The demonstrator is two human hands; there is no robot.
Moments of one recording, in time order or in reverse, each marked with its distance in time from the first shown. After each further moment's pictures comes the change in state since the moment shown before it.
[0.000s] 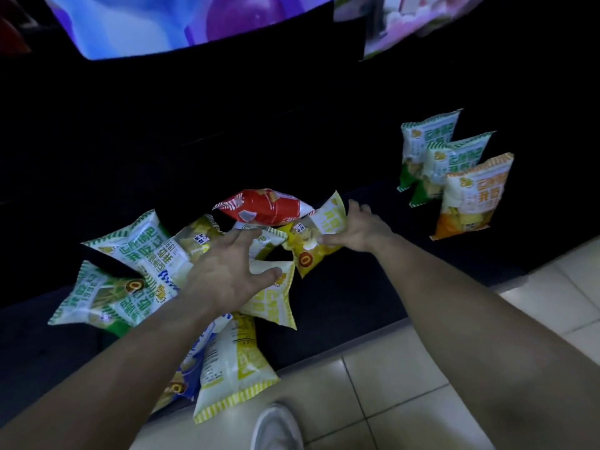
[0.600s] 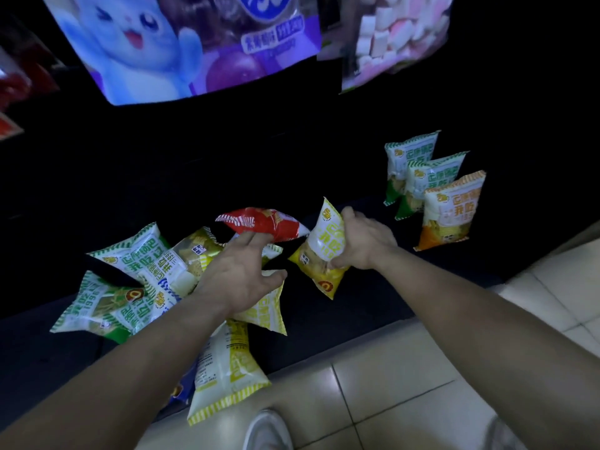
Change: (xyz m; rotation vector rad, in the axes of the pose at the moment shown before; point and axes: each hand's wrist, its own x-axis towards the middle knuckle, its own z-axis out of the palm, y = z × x) left_hand -0.002 0.036 -0.009 0.033 0.039 0.094; right_hand -0.050 0.007 -0.032 -0.236 0.169 -0.201
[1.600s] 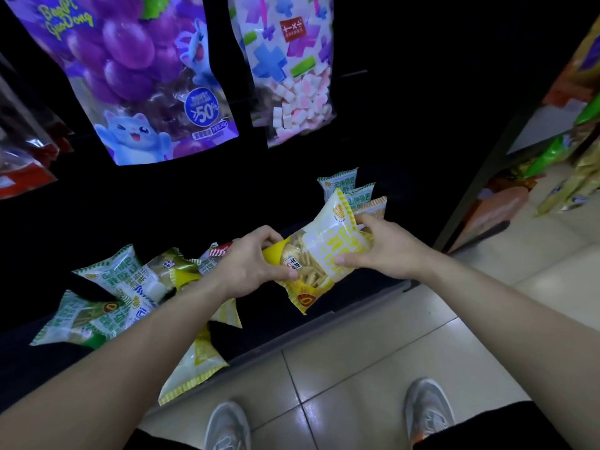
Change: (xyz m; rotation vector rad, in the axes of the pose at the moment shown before) left_hand -0.046 0.131 -0.051 -0.561 -0.067 0.155; right_hand -0.212 0.065 -0.151 0.477 0.091 -0.059
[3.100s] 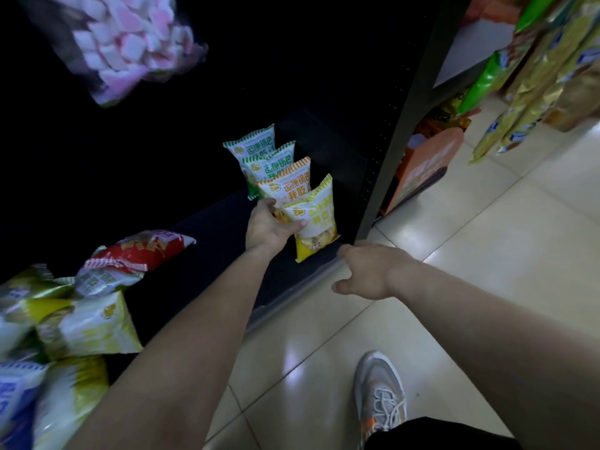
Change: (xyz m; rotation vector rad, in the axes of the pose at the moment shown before) left_hand 0.198 -0.005 0.227 -0.191 0.152 -0.197; right_hand -0.009 0.141 -0.006 -0.525 -0.354 0.400
